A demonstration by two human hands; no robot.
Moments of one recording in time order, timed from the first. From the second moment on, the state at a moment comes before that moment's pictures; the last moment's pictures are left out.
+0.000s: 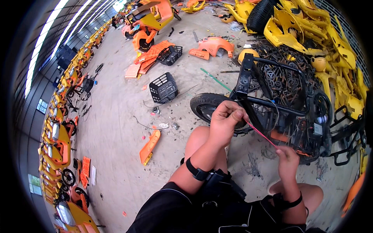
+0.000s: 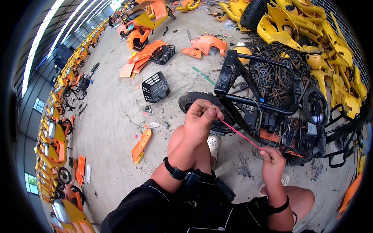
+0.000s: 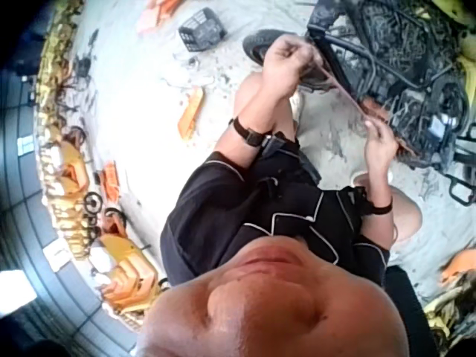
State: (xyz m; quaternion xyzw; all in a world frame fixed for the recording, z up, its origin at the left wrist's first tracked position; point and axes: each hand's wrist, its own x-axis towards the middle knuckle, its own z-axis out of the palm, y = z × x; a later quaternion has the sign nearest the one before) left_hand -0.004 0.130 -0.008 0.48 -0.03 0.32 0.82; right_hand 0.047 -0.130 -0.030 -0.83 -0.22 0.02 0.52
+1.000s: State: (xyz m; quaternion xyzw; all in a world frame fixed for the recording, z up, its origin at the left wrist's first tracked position) left_hand 0.009 0.088 -0.002 0.32 -0.01 0.14 0.94; right_hand 0.079 -0.119 0.018 -0.21 -0.10 0.24 0.94
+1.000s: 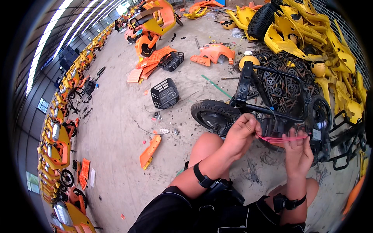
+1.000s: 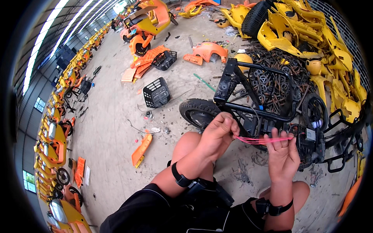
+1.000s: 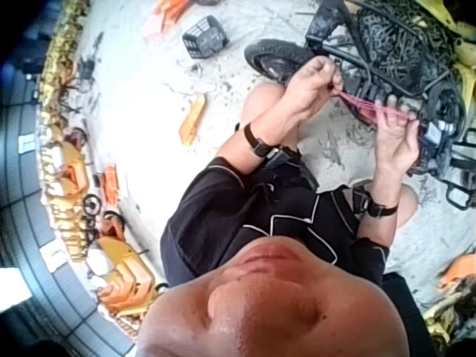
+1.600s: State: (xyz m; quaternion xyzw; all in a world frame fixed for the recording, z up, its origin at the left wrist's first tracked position) left_hand 0.036 0.077 -0.013 0.48 0.02 0.04 0.87; right_hand 0.071 -0.103 0.021 -0.53 -0.08 0.18 0.82
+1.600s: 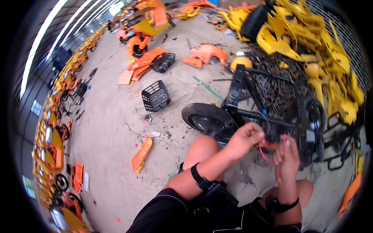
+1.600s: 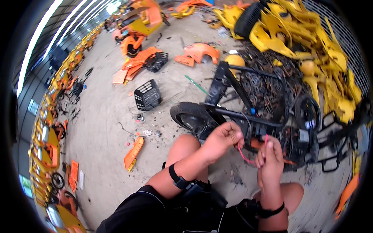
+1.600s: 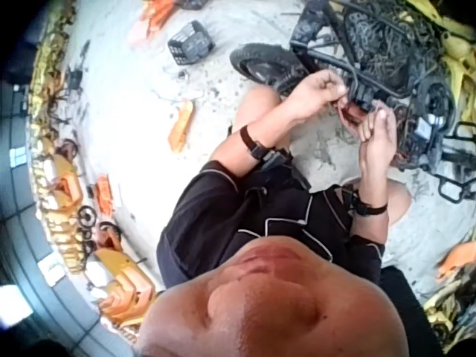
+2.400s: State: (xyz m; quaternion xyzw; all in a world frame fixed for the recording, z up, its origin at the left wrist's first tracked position) left_hand 0.022 0.073 -0.005 0.50 0.08 0.06 0.86; right_hand 0.059 -0.091 0.009 -0.73 -0.30 -0.04 0.61
